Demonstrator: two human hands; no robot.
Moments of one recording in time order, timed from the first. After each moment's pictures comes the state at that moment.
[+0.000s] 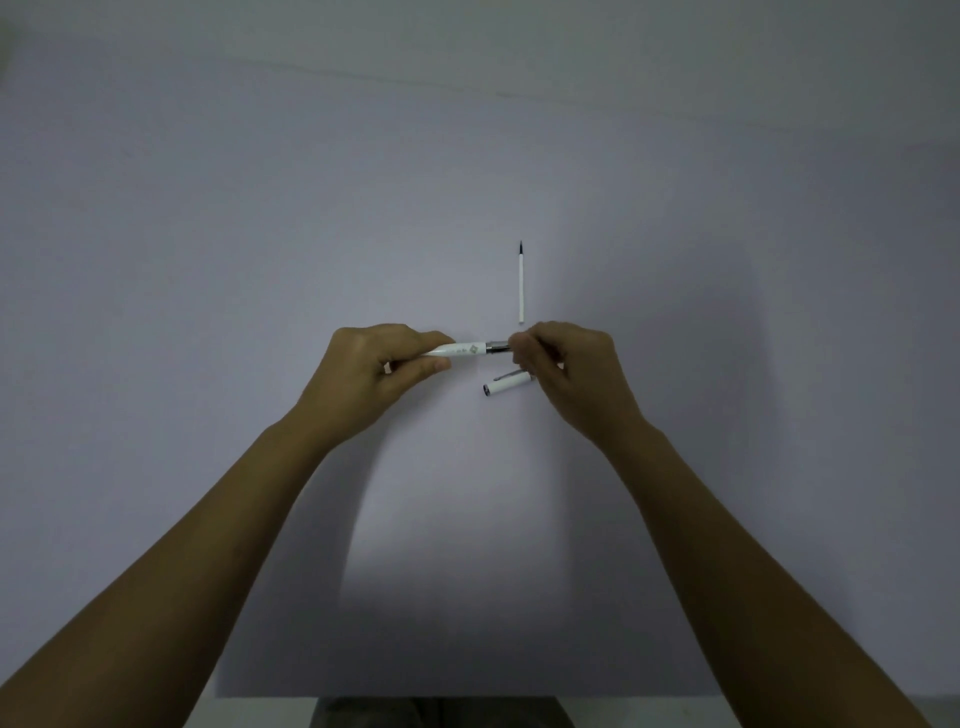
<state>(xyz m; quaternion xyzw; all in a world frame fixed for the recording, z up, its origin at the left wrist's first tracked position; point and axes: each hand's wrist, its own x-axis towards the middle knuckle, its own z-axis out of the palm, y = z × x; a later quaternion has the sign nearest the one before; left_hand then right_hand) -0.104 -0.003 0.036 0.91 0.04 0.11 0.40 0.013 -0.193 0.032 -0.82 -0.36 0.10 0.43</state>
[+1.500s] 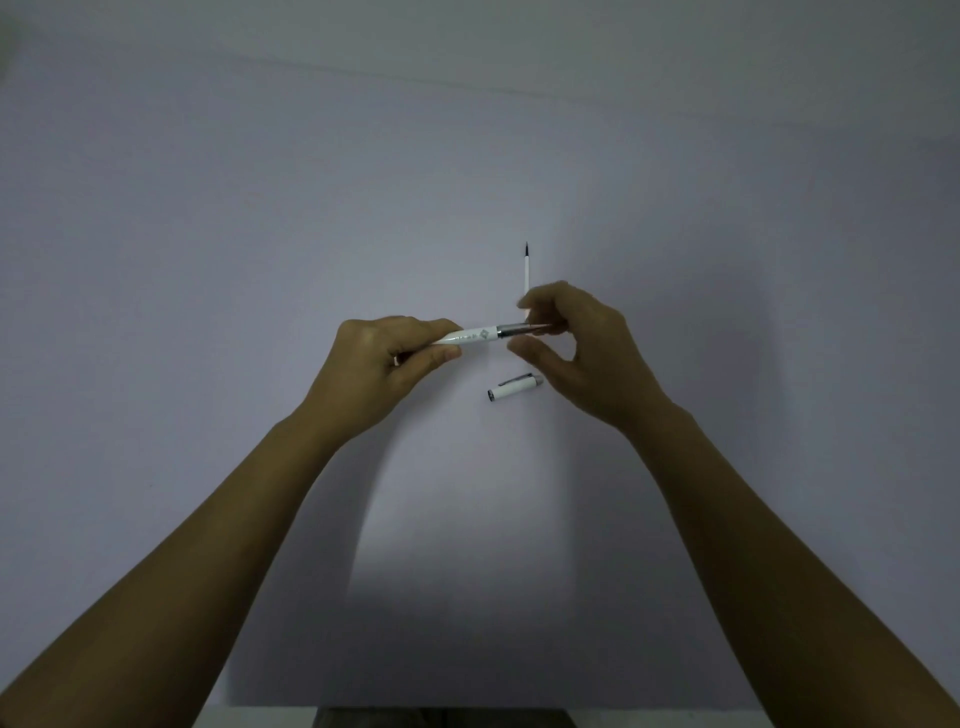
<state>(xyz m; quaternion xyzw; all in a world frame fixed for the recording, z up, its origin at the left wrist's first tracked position) -0.093 -0.002 0.040 0.91 0.05 0.13 0.38 0.033 -0.186 0.048 -0.81 -0.43 0.08 0.40</state>
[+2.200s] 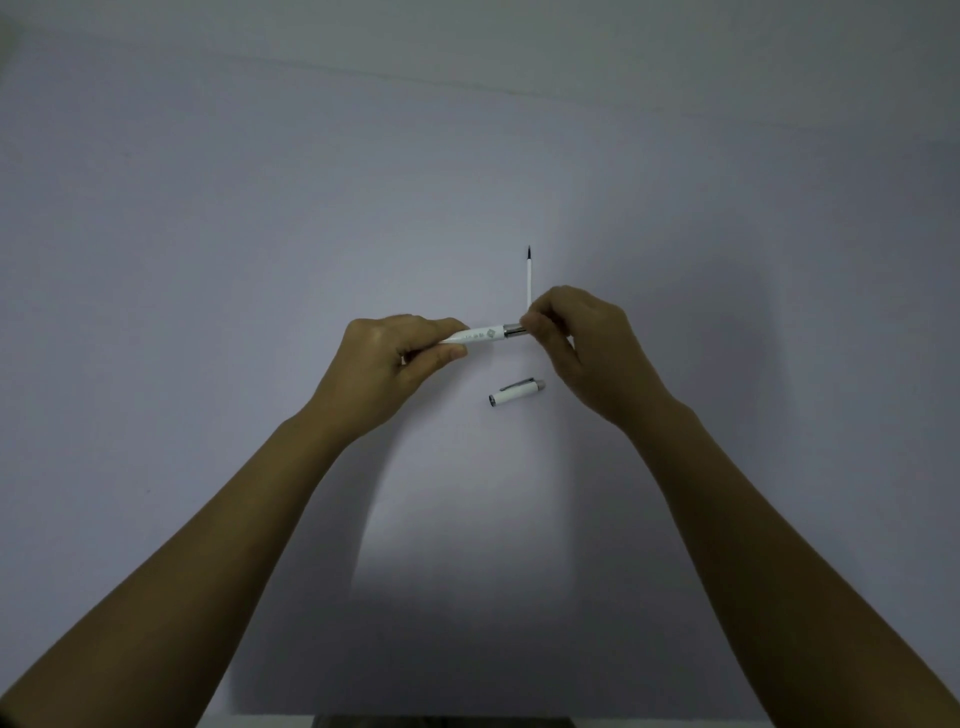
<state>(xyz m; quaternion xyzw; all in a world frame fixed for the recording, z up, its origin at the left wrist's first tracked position) -0.084 -0.003 0.037 0.91 0.05 0.13 0.38 0.041 -0.180 0.047 -0.83 -0.43 0.08 0.36</state>
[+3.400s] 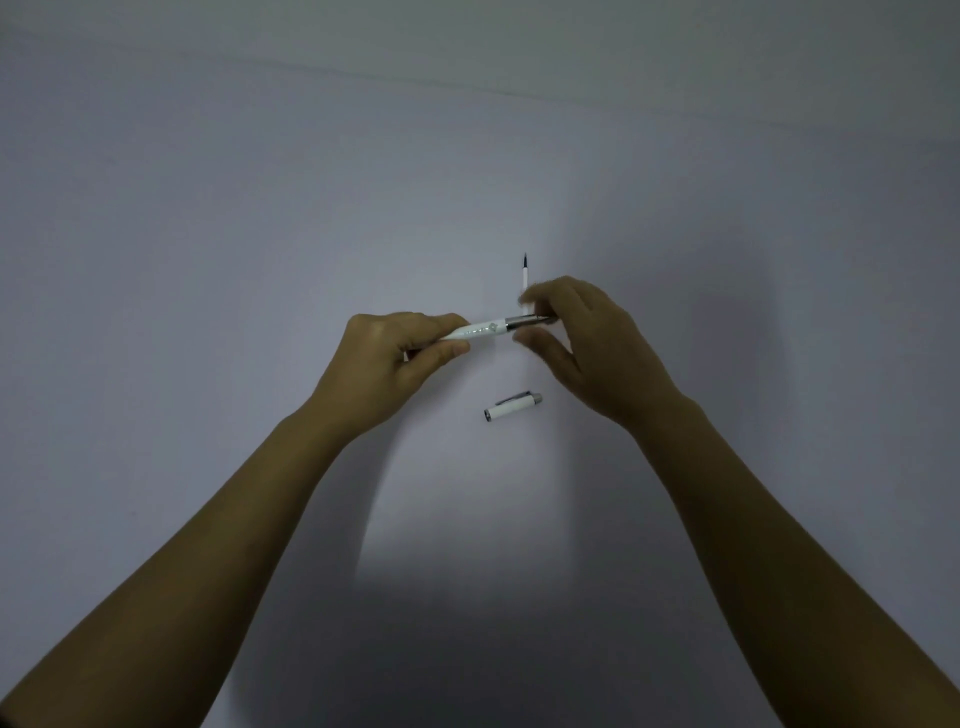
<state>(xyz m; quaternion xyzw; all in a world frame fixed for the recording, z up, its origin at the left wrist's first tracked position) -0.063 0.002 0.035 0.91 0.05 0.13 0.39 0.058 -0.178 0.052 -0.83 -0.48 0.05 0.29</state>
